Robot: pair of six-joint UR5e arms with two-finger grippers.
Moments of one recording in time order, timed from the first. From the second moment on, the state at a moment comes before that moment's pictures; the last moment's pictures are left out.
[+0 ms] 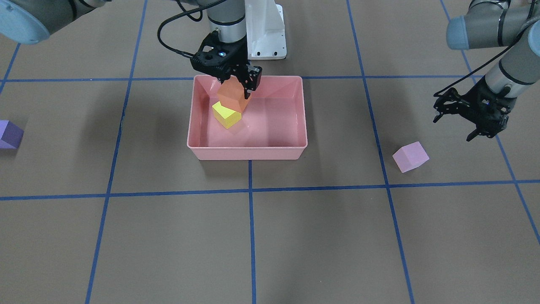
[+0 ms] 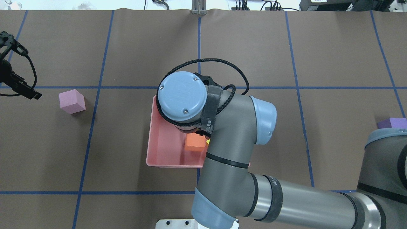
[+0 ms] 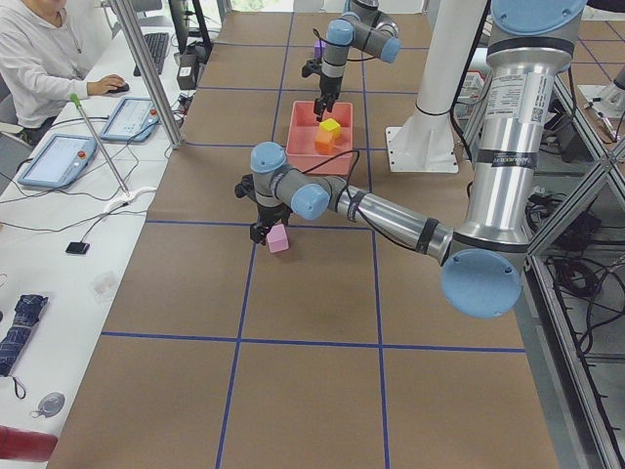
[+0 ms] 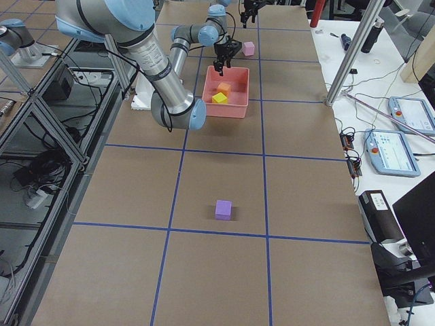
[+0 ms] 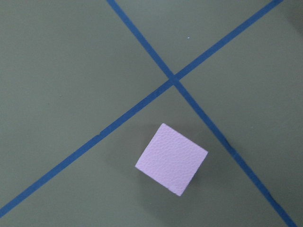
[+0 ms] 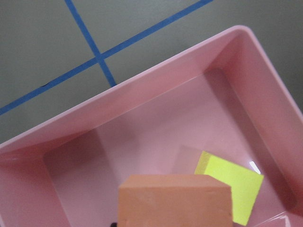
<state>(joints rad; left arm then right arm) -1.10 -1.67 -1.78 -1.79 -2.24 -0.04 0.40 -0.65 1.74 -1.88 1.70 1.83</state>
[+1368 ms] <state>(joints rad) -0.97 -1.70 -1.58 -2.18 -2.23 -1.15 0.87 -0.96 1.98 -1.88 2.09 1.23</state>
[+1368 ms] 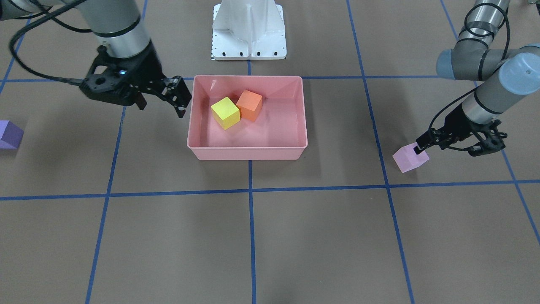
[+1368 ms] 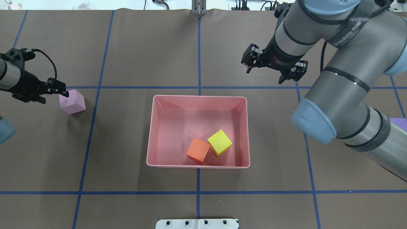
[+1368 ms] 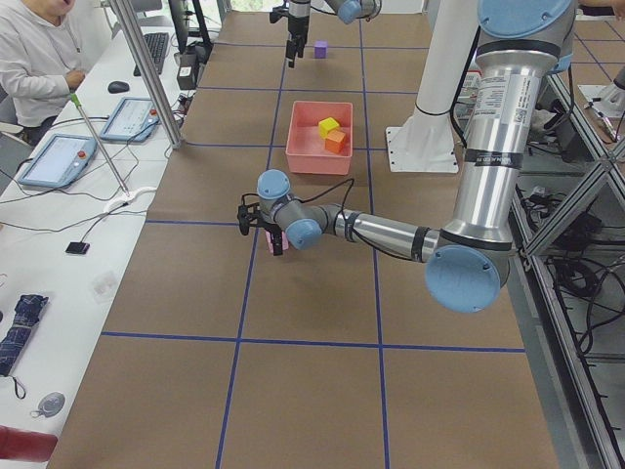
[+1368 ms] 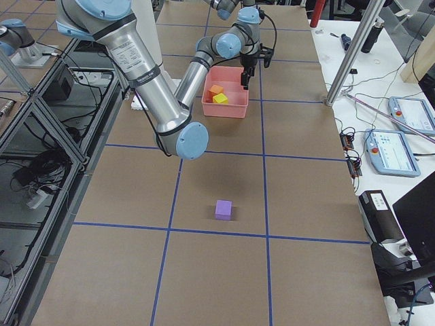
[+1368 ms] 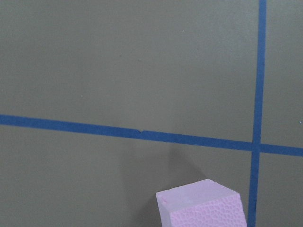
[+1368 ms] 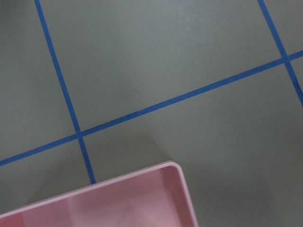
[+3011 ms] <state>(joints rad) -0.87 -1.76 -1.55 -2.12 -2.16 -1.22 1.06 -1.13 1.98 -1.88 2.21 0.85</state>
